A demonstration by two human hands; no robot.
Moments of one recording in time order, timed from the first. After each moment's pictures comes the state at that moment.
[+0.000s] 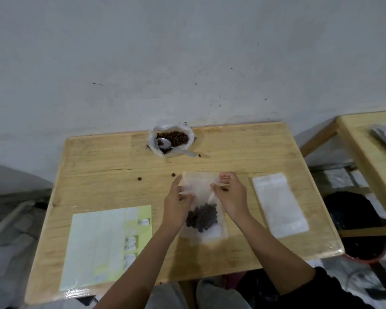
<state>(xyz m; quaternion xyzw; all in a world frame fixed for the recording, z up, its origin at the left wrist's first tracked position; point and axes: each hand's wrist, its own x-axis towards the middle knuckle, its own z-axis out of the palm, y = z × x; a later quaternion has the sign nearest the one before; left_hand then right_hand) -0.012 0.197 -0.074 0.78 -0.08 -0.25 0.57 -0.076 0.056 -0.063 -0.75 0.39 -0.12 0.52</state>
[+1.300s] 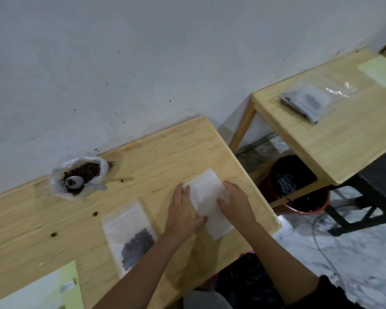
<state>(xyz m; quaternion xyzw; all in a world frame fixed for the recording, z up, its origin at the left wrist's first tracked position) -0.086 0.034 -0.097 0.84 -0.41 -0.31 0.20 -0.209 -0.077 -0.080 -0.81 0.47 -0.04 0.34</state>
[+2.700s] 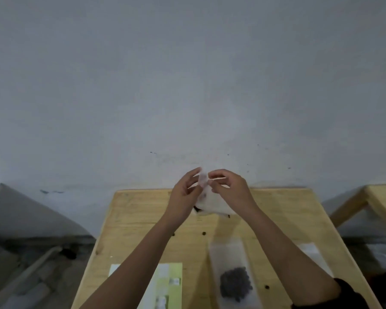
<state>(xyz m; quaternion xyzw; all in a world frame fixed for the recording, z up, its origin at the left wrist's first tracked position) 0.102 0.209 0.077 0.68 -0.21 -0.19 0.68 0.046 0.067 0.086 -0.79 0.16 -0.15 0.58</state>
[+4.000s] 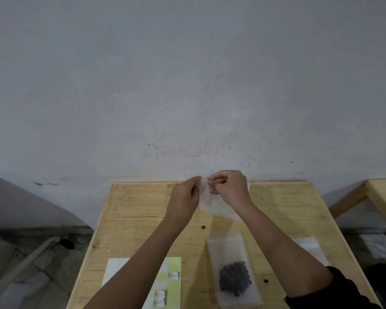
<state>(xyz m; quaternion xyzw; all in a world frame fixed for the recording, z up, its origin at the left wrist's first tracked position) 0.106 0.206 0.052 0.85 -0.26 0.01 0.46 0.058 0.077 0.083 -0.75 0.29 -0.10 0.58</state>
